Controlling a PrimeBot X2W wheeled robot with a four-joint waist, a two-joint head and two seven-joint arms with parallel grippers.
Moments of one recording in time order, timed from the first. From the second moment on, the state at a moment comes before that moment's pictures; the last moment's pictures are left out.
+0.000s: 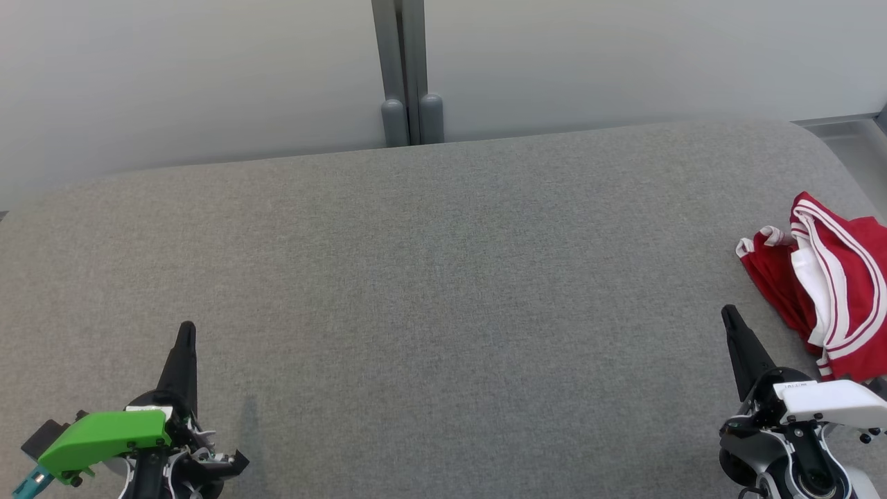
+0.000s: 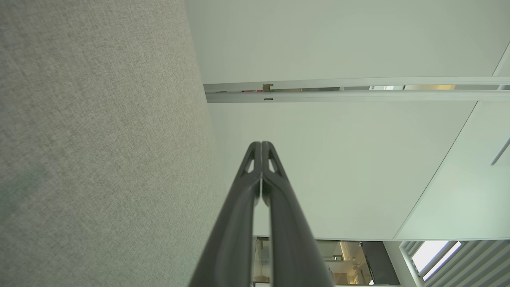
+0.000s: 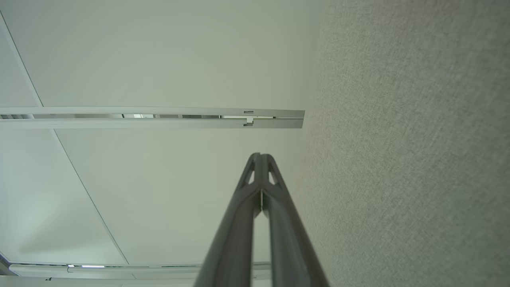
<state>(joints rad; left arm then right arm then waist) -0.10 0.05 0.11 0.25 -1.61 -0.13 0.11 -0.10 -0.05 -0.11 0.25 1.61 0.13 0.11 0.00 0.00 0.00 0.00</state>
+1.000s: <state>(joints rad) -0.10 0.05 0.11 0.25 -1.61 -0.13 0.11 -0.10 -0.05 -0.11 0.25 1.61 0.13 0.11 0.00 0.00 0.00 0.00</state>
